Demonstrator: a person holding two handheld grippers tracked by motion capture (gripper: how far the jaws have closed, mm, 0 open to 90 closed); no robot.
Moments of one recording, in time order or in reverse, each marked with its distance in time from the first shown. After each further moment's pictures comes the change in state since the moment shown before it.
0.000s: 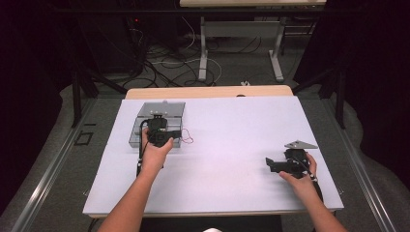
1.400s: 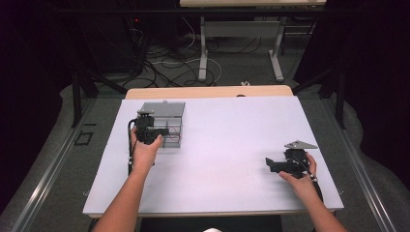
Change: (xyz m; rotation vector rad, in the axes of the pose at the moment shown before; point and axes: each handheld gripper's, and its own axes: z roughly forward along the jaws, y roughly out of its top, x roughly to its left) left arm 0.037 0.003 -0.007 0.007 0.064 -0.101; right arm 0.000 0.000 0.000 0.000 0.005 -0.007
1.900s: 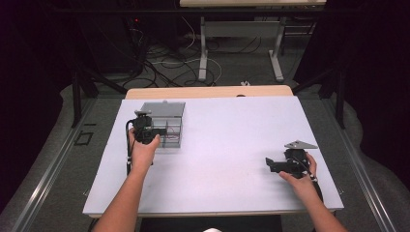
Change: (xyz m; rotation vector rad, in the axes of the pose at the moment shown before) left arm 0.009 -0.001 0.003 -0.018 0.020 -0.024; right arm 0.000 0.000 0.000 -0.002 -0.002 0.003
